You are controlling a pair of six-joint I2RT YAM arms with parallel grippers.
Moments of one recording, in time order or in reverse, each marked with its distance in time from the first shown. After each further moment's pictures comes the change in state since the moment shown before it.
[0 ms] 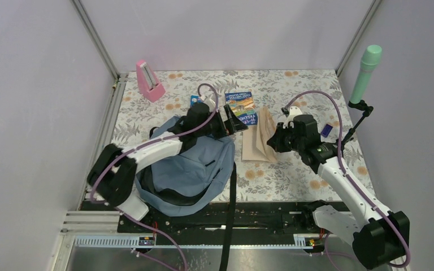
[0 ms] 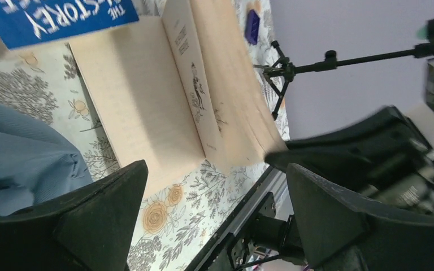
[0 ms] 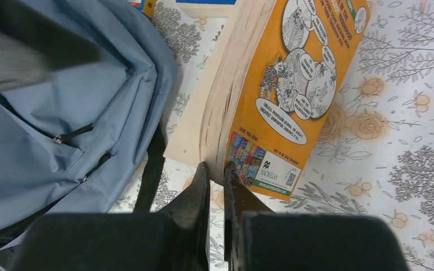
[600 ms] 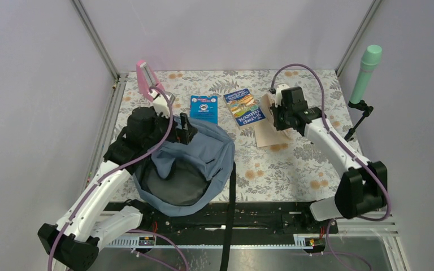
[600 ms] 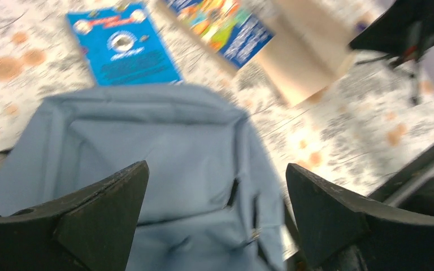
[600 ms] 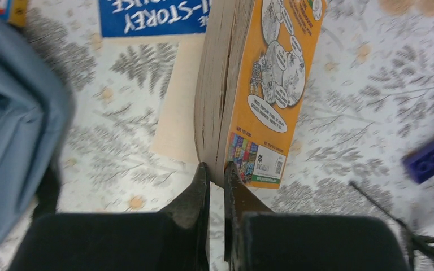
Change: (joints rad) left arm 0.216 -0.593 -0.024 -0.645 -0.175 0.699; right arm -0.024 0.451 0.415 -0.160 0.236 -0.332
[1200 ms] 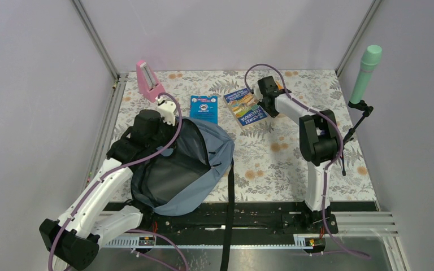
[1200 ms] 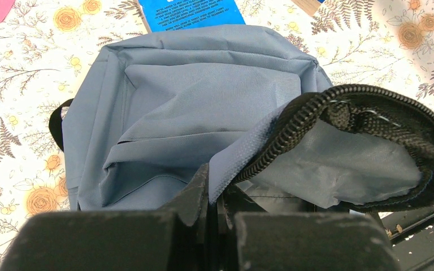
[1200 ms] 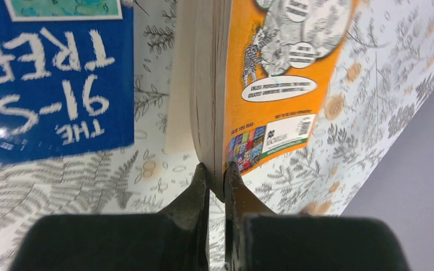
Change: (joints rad) left arm -0.011 0.023 0.000 -0.124 -0.128 0.122; right arm 0.002 0.657 0.425 0.017 0.326 -0.465
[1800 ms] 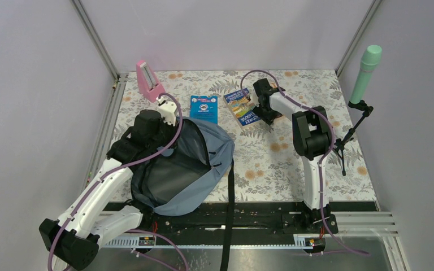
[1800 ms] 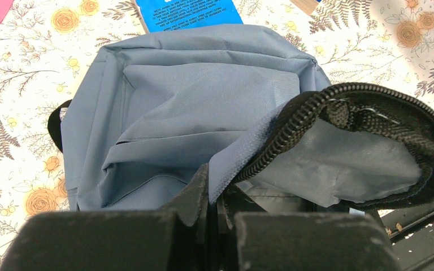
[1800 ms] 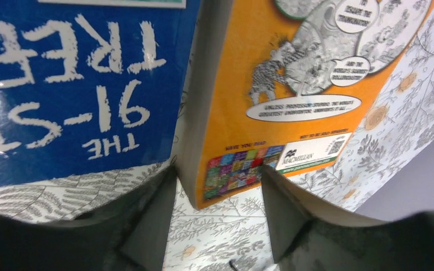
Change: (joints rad) left arm -0.006 0.000 0.000 0.000 0.000 0.003; right arm 0.011 0.088 0.097 -0.160 -0.025 0.009
